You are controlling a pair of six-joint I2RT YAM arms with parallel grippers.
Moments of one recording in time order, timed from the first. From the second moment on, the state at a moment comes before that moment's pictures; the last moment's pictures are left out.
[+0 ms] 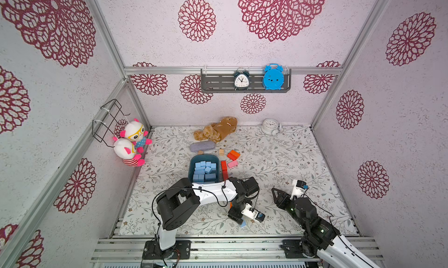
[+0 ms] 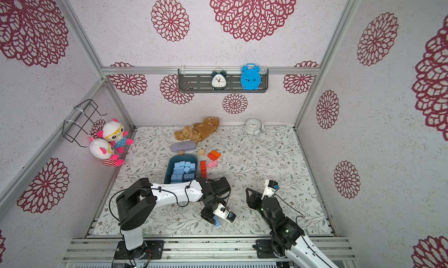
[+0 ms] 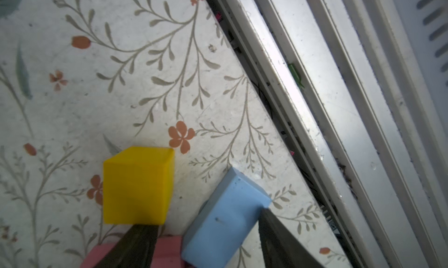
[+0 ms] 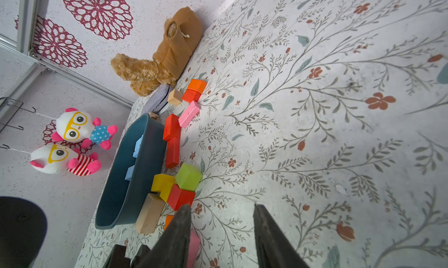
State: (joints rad) left arm -1.07 1.90 1.23 -0.80 0.30 1.08; right arm 0.69 0.36 0.13 -0.19 0.24 0.92
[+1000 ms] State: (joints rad) left arm -0.78 1.55 1.15 -0.77 0.36 0.99; right arm 0.79 1.06 0.34 0.25 0.21 0.77
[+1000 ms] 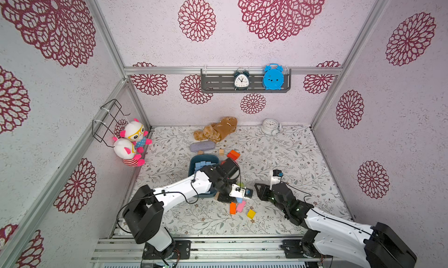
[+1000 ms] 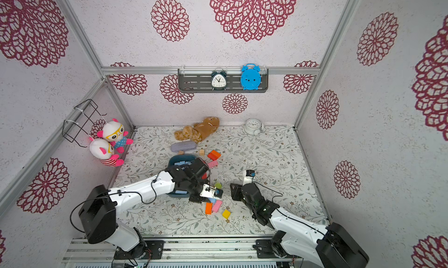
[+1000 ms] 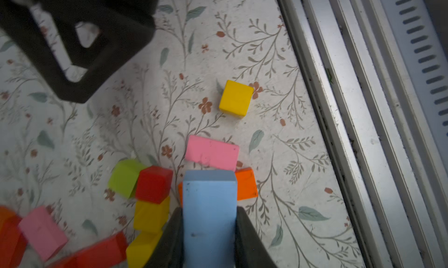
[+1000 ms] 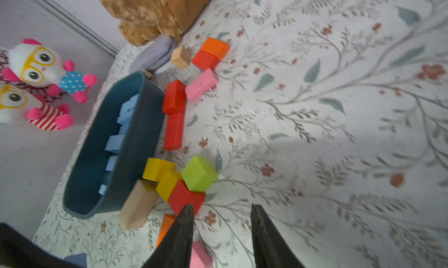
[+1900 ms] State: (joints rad) left arm -0.30 1.73 1.23 -0.85 0.26 1.06; right arm 1.00 1.45 0.51 0.64 0.22 0.61
